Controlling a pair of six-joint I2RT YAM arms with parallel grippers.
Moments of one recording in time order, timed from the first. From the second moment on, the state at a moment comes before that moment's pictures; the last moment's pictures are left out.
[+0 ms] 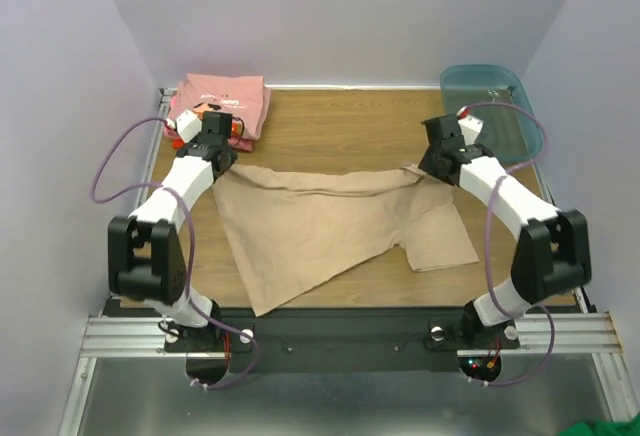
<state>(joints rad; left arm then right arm) -0.18 1.42 1.14 -0.45 -0.49 -0.85 0.30 1.40 1.16 -0.55 0.52 0.69</state>
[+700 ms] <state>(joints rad) -0.37 1.01 0.59 -0.35 -0.19 -0.86 0.26 1.21 0.68 -0.40 0.13 0.64</state>
